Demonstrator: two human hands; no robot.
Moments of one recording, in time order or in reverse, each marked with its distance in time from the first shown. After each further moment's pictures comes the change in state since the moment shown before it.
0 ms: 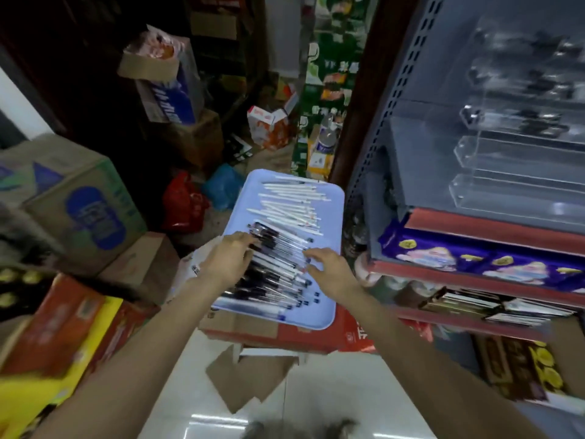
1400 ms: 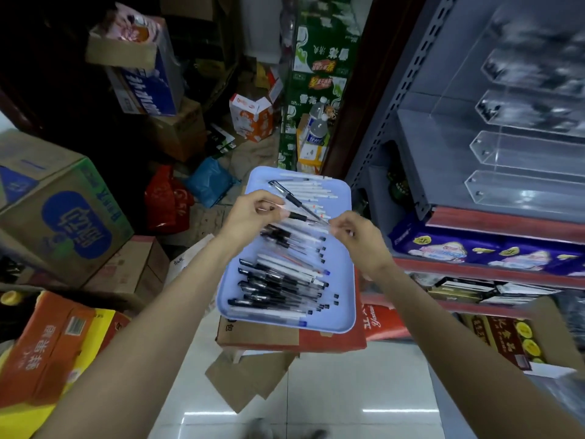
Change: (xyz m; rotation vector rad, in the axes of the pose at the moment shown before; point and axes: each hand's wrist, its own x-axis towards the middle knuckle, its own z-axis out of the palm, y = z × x) left_hand 0.051 -0.004 -0.046 -0.961 0.004 0.002; right_hand 0.016 -0.033 -0.025 0.346 0.305 0.003
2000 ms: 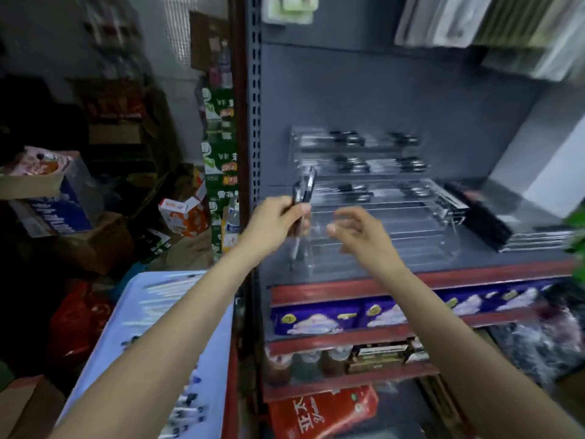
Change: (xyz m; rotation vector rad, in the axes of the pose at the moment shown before) left_hand 0.054 0.191 0.253 0.134 -0.200 0.335; right_hand -0.020 0.035 -0.263 0.301 0.341 -0.136
